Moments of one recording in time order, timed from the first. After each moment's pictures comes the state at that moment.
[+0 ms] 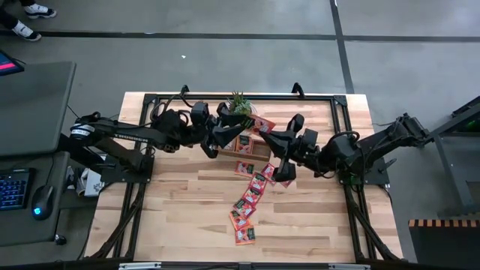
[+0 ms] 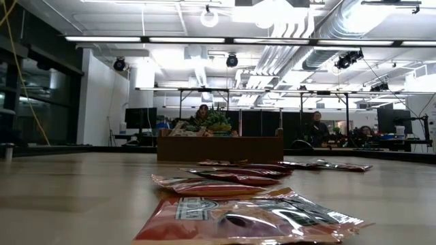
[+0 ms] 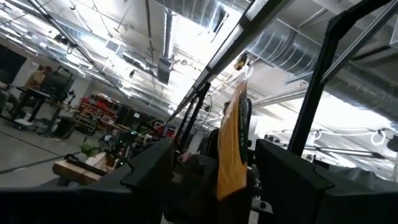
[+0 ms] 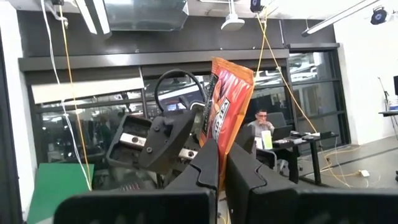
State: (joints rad) left arm -0.04 1.38 1.09 0.86 -0.05 -0.43; right arm 0.35 1.34 1.07 0.78 0.65 -0.13
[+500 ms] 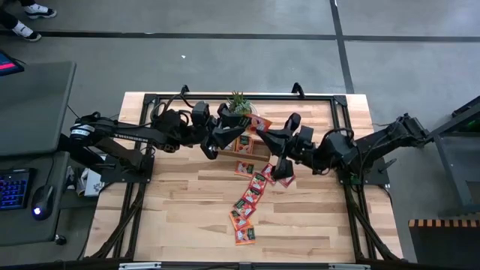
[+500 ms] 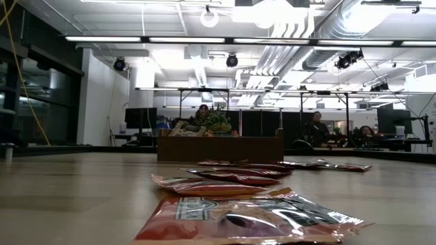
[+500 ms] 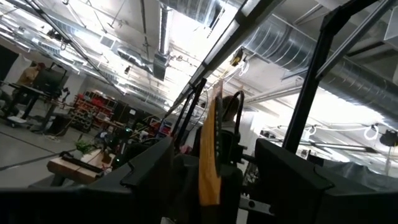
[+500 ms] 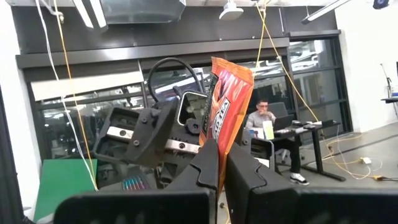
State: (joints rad) left arm -0.04 1.38 1.09 0.85 -0.03 -0.43; right arm 0.32 1.34 1.07 0.73 0.62 -0.06
